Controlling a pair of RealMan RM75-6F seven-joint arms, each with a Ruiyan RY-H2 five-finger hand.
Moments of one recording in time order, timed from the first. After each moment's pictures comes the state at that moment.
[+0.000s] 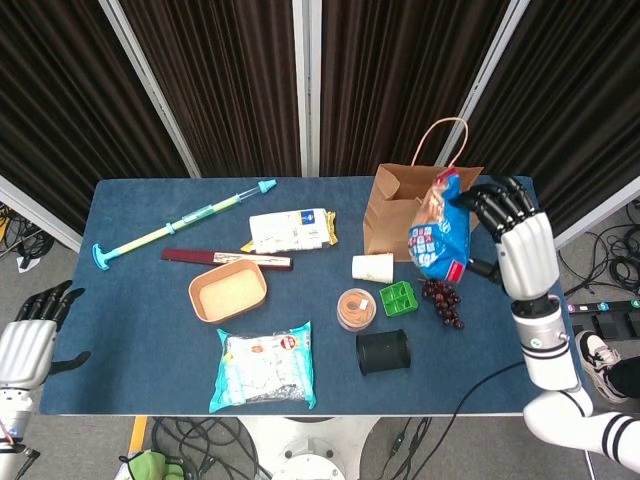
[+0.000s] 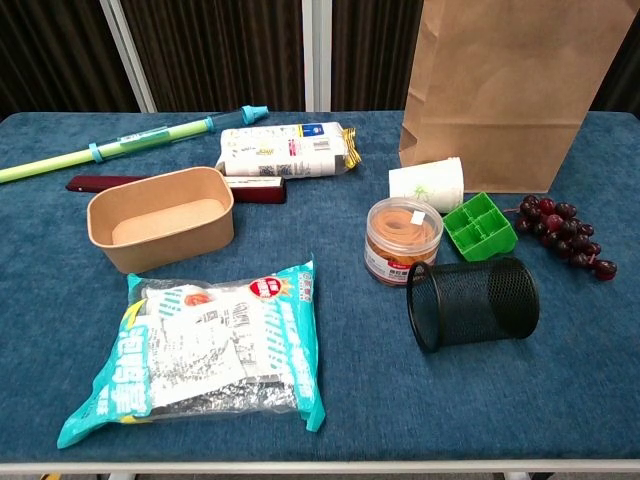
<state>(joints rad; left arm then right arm) -0.11 -1.11 -0.03 -1.63 1.46 1.42 0.06 0.55 -1.24 0.35 -1.58 -1.55 1.54 0.08</state>
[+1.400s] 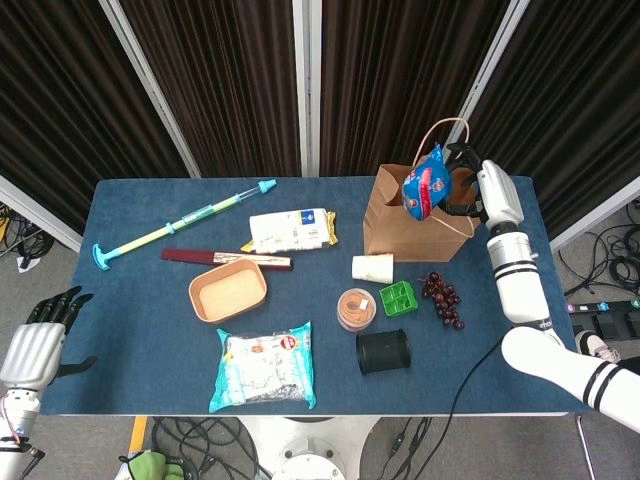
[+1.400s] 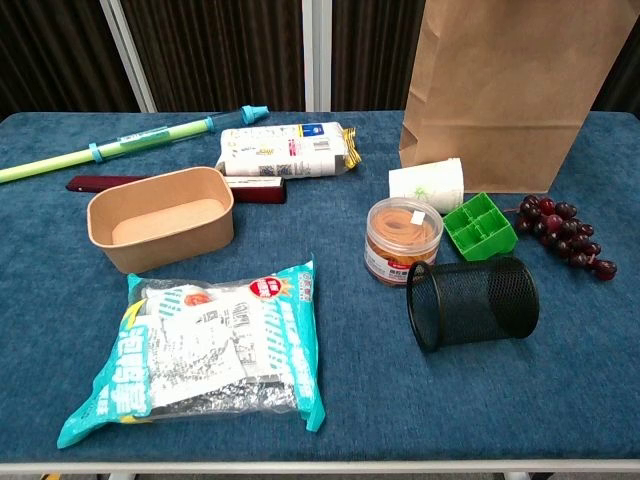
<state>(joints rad) -0.12 -1.13 -0.02 -1.61 1.45 1.38 0.04 0.77 -1.20 0.54 -1.57 -0.65 0.89 0.02</state>
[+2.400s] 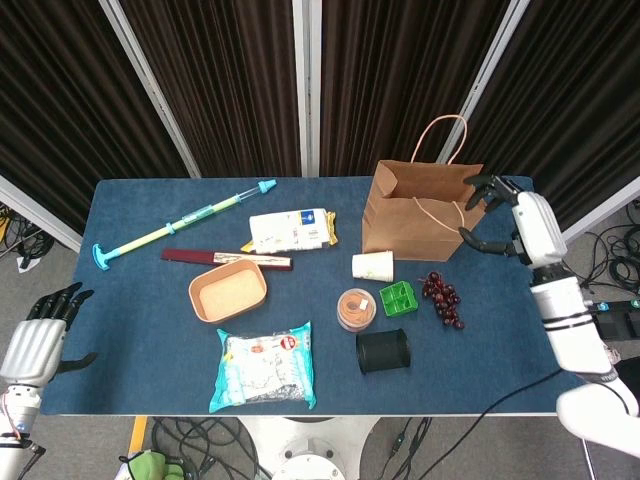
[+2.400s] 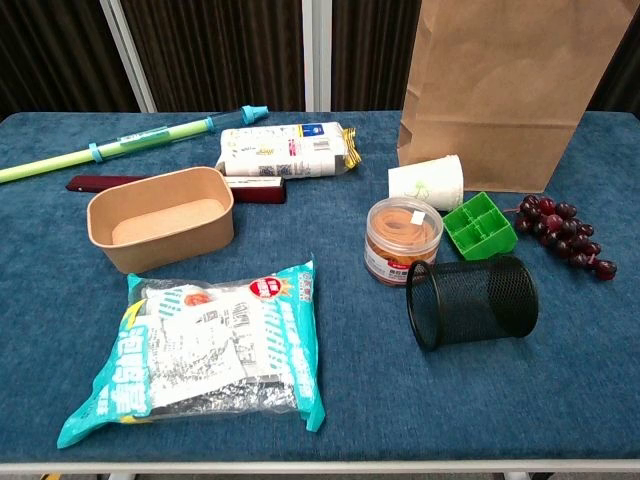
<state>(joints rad) -0.13 -1.13 -0.03 -1.61 1.45 1.38 0.04 0.48 -1.03 0.44 -1.72 -1.32 1.10 0.43</state>
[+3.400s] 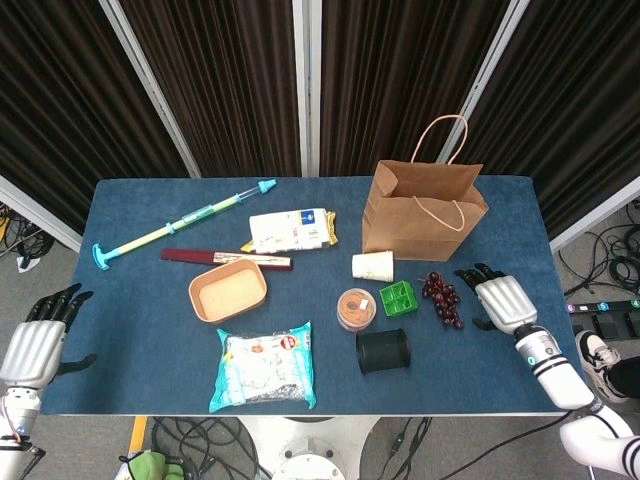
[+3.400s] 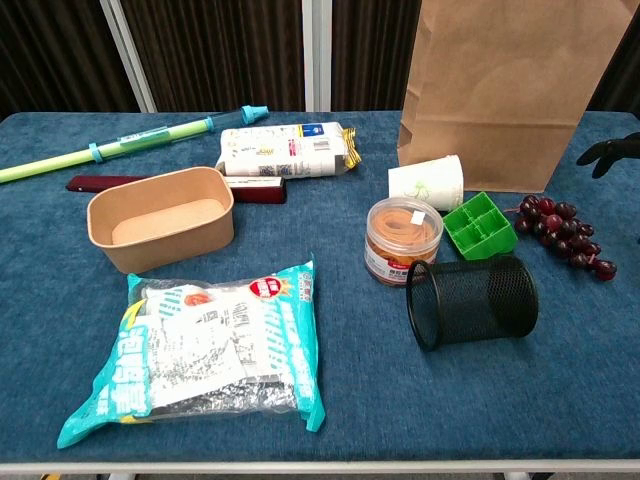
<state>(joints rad) -0.13 -1.13 -0.02 -1.63 1.44 1.39 0.06 0.48 -1.34 0.10 -1.21 -1.53 0.94 0.01</state>
